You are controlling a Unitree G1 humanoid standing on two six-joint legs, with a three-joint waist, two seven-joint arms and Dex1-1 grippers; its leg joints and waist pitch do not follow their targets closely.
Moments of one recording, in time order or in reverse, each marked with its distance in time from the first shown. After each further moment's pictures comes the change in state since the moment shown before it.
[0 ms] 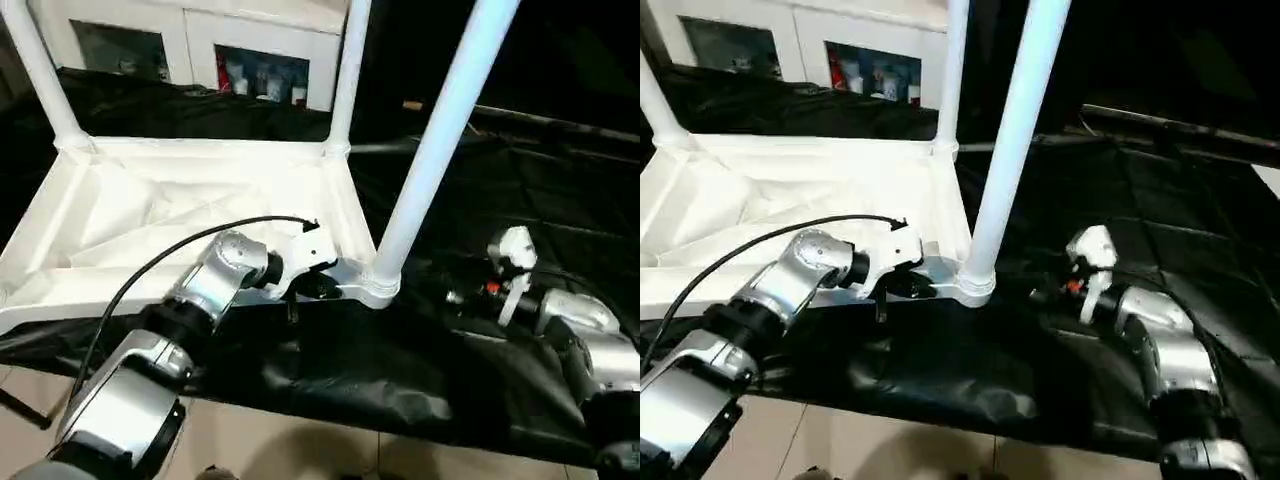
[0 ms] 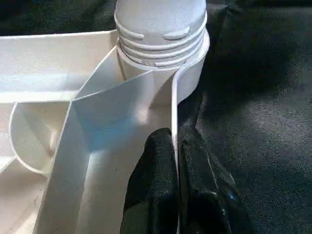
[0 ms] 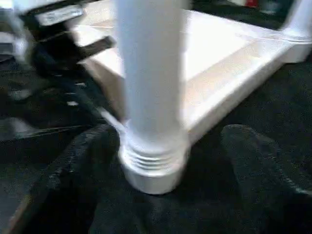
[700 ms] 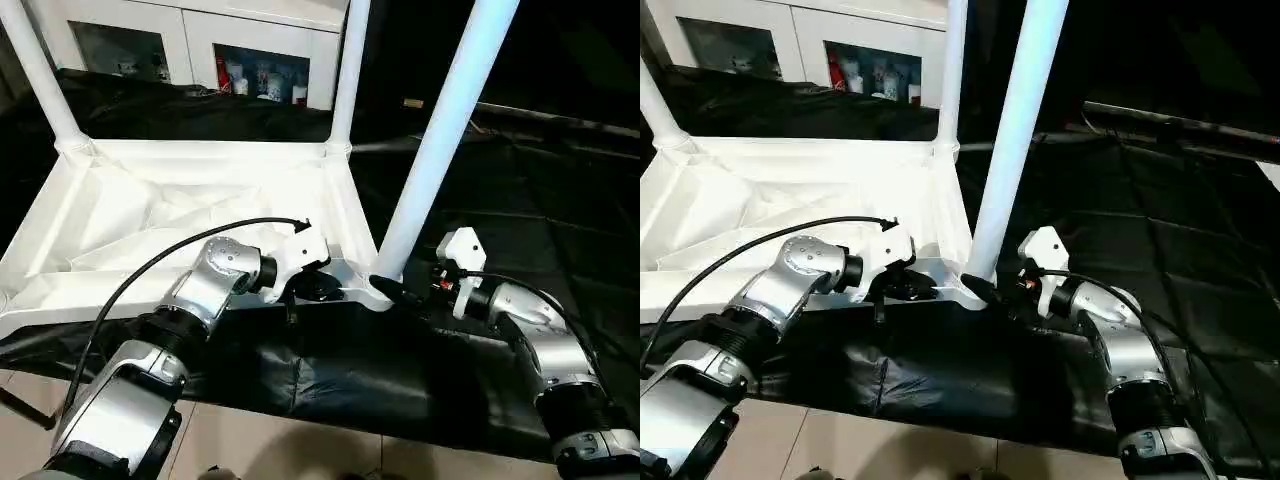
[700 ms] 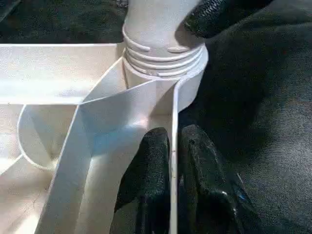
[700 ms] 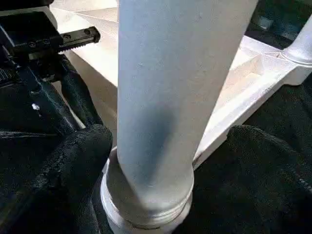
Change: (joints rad) left arm 0.035 0.008 0.053 -0.006 -0.043 -0.036 -0.037; right arm -0.057 0.113 0.072 0.084 -0.144 -0.177 -0.174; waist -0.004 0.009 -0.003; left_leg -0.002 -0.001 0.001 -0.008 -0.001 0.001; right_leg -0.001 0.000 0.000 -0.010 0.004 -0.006
